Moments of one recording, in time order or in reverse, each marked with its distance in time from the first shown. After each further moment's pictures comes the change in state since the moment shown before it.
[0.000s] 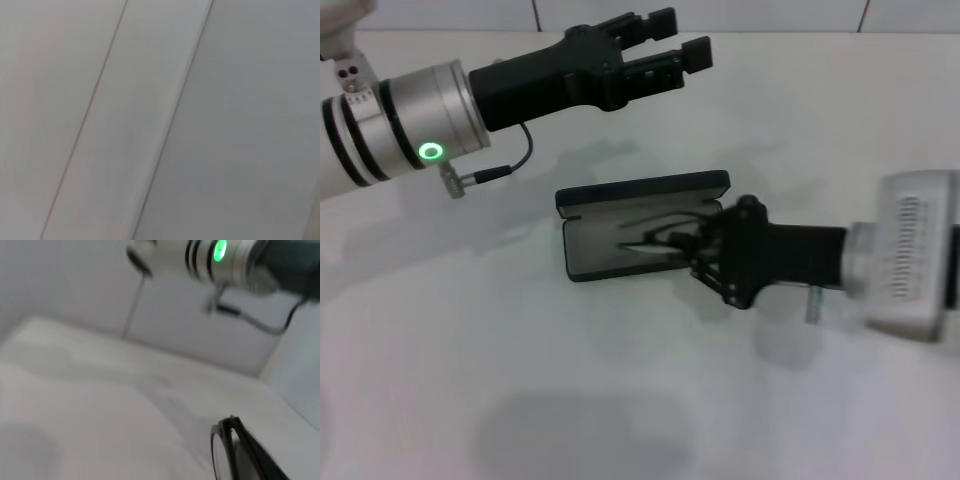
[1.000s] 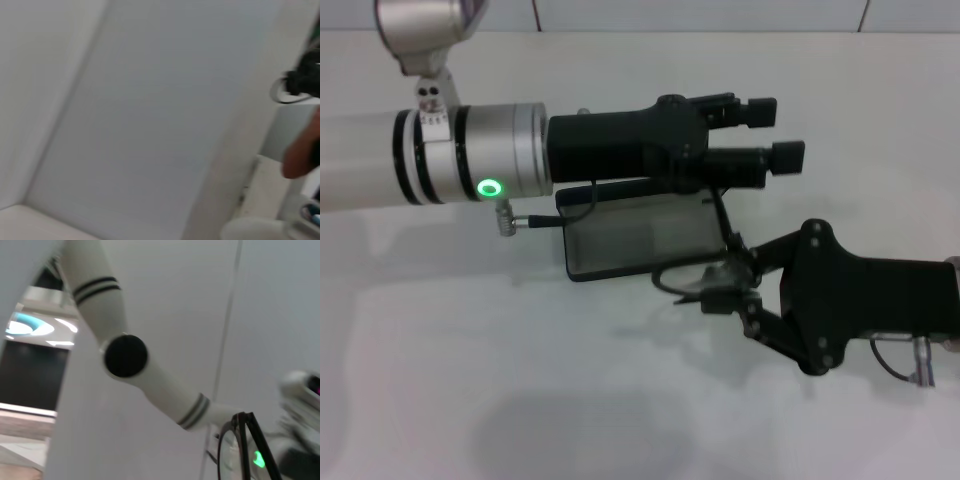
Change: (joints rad) left arm -0.061 -0.026 0.134 -0.001 0.072 0.092 -0.078; right arm 0.075 0.000 0.344 0.371 -0.020 -0.791 -0.090
